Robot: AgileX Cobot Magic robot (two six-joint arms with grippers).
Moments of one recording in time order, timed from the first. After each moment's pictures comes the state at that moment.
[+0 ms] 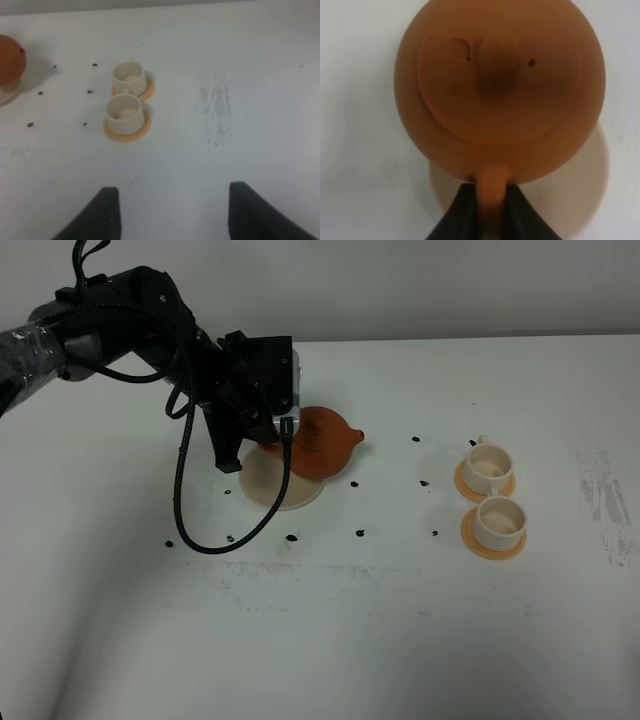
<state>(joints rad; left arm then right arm) -0.33 2.21 -1.77 -0.47 0.82 1.54 -0.21 0.00 -0.52 0.24 1.11 -0.14</state>
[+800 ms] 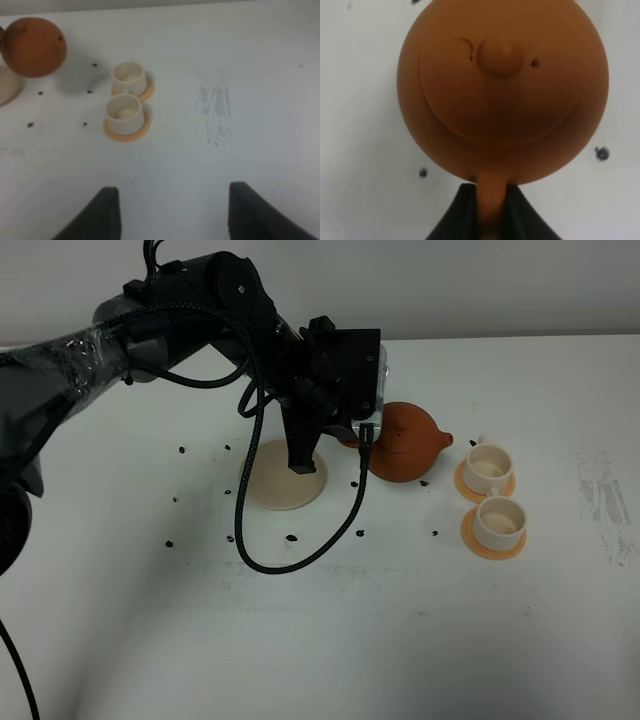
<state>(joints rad) -0.51 2.21 -1.86 -0.49 0.84 1.51 -0.21 0.00 -0.52 0.24 1.11 -0.14</state>
